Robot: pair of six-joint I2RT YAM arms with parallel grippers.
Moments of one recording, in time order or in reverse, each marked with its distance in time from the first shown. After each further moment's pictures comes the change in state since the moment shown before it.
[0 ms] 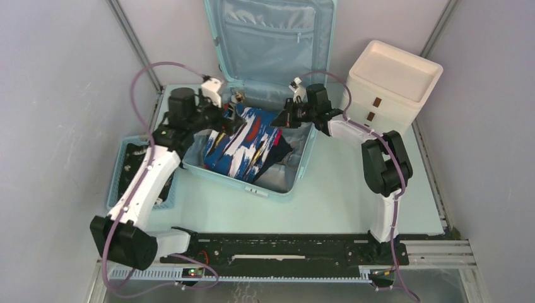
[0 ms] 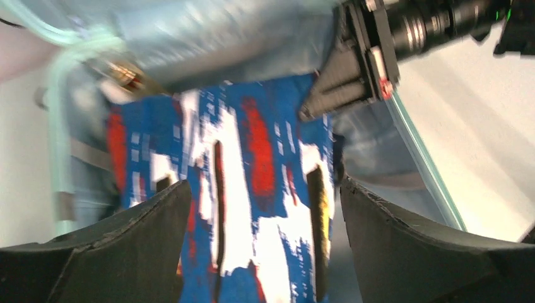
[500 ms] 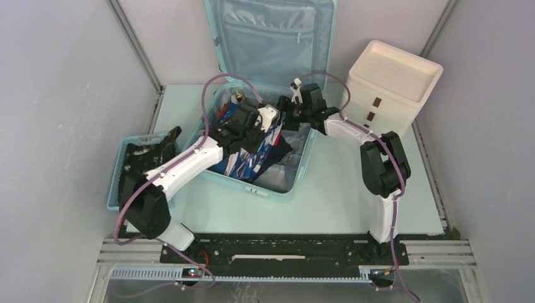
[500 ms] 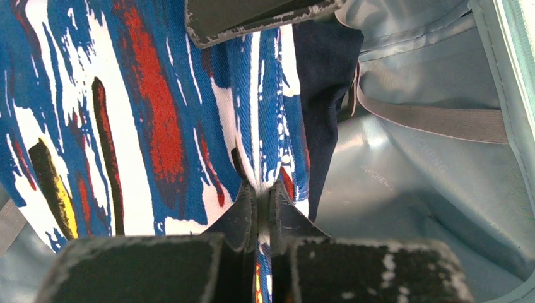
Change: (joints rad) left arm -0.316 0.237 0.029 -0.129 -0.423 0.028; right arm 0.049 0.000 0.052 -0.131 0.188 0.063
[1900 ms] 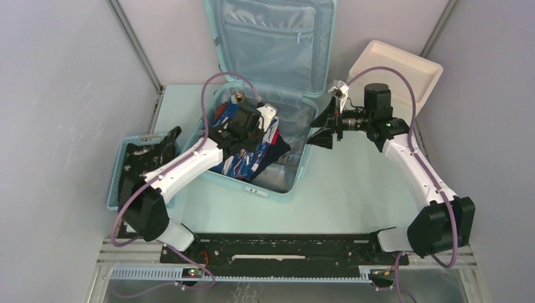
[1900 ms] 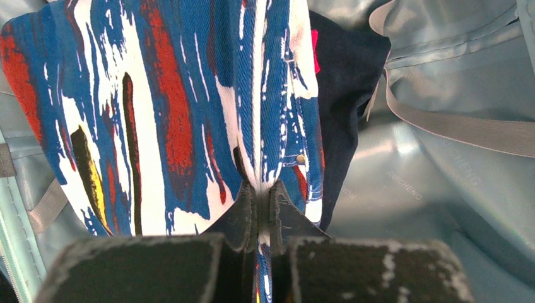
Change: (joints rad) left arm -0.026 -0.015 0.000 0.001 -0.134 0.007; right arm -0.265 -0.643 -0.296 -0.234 -0.644 -0.806
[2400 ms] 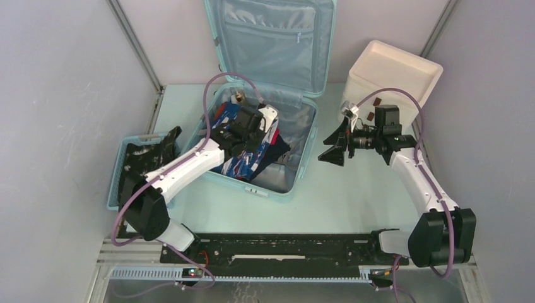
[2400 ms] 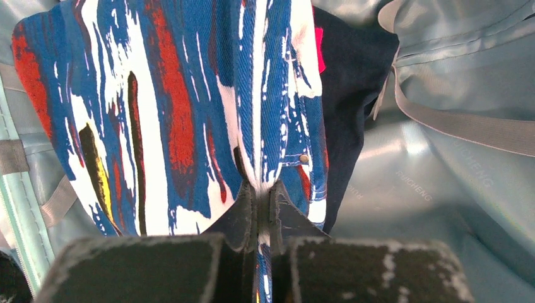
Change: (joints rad) left arm -0.018 0.005 0.000 -0.003 -0.047 0.009; right arm -0.130 -0.081 -0.222 -0.117 -0.024 -0.197
